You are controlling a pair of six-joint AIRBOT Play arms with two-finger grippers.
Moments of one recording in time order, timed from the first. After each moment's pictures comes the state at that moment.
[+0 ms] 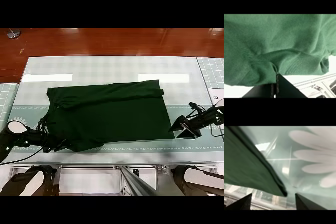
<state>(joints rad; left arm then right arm) 0.16 -0.89 0.31 0.94 -1.24 -1.51 -0.45 -1.39 0.75 -1.15 1.46 1.35</state>
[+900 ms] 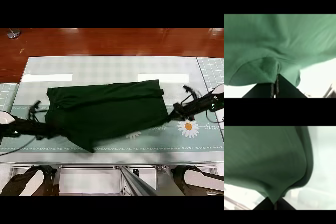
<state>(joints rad) 0.27 -0.90 0.51 0.94 -1.28 -1.42 -0.32 -1.39 0.95 -1.01 1.44 1.26</state>
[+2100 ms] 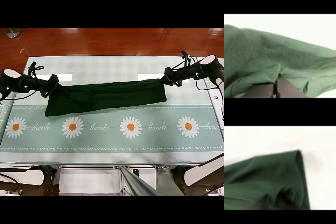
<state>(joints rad) 0.22 -1.59 1.16 0.79 -1.00 -1.41 -0.21 -1.86 1.56 -0.86 1.17 1.36</state>
